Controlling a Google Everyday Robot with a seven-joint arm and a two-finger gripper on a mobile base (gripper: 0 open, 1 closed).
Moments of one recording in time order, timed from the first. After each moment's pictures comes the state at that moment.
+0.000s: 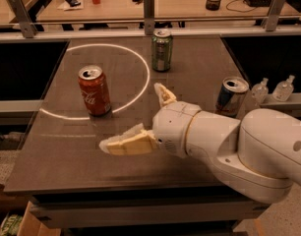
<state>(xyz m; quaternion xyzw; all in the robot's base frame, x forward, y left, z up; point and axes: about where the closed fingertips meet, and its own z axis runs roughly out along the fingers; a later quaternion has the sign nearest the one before) 0.441 0.036 0.899 -0.39 0.69 0.27 0.56</state>
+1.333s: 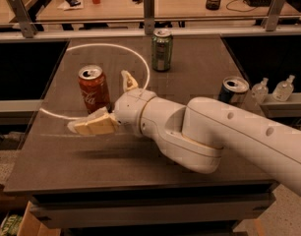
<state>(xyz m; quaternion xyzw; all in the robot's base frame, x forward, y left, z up) 0.503 0.117 0.892 -0.39 0.65 0.29 0.59</state>
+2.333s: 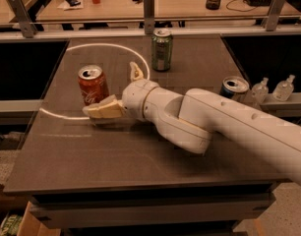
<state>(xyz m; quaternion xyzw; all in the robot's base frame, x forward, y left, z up) 0.573 0.099 0.871 -0.38 0.64 0.24 0.62</state>
